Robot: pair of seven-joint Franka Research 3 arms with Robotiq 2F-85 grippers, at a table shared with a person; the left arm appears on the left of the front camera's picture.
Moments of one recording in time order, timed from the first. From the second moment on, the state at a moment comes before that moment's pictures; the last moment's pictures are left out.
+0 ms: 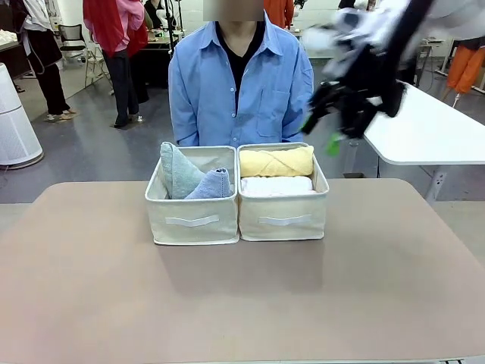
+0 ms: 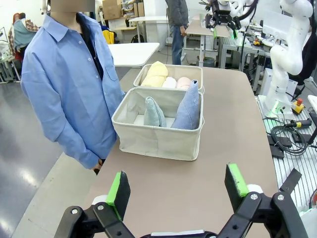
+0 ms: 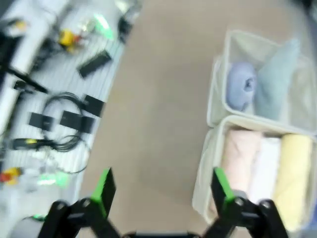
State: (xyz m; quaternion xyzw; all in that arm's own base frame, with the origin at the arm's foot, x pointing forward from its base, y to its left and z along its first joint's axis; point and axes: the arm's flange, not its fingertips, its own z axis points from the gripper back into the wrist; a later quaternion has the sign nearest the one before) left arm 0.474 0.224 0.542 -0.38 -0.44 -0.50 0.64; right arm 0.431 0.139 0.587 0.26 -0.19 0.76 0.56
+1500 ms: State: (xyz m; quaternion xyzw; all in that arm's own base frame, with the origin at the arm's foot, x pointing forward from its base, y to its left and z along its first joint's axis) left arm 0.474 0.223 0.542 -0.38 -0.44 -0.50 0.64; right arm 0.473 -0.121 0.526 0.42 -0.43 0.48 0.64
